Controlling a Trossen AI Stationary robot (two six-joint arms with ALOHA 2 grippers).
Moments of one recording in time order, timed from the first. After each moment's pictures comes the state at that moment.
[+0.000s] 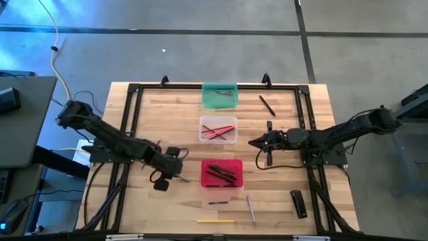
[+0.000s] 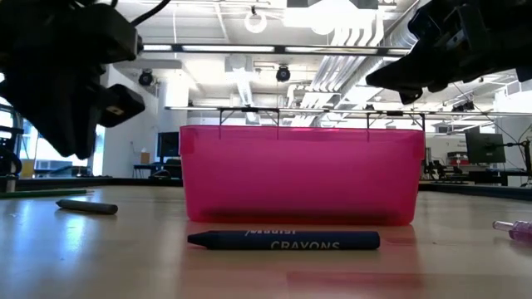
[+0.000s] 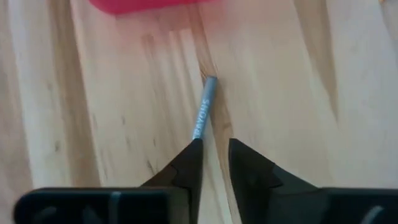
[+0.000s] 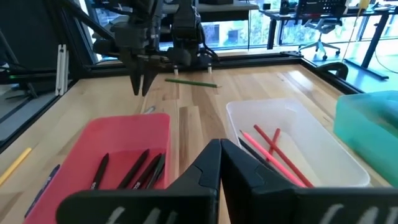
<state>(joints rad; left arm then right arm) -0.28 1.35 0.66 -0.39 0.01 -0.21 0.14 0.96 0.22 0.56 0.19 0.07</state>
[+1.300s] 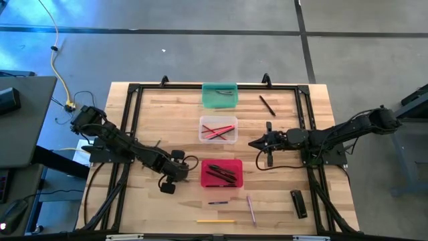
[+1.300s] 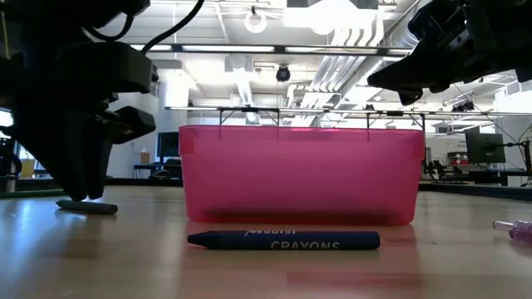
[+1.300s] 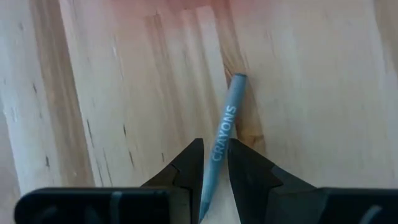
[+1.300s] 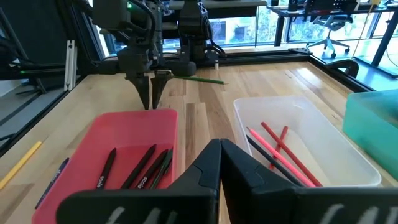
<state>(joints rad) -0.31 1.56 0.73 -0.39 -0.07 -0.21 0.14 0.96 0.22 0.55 0.16 0.07</state>
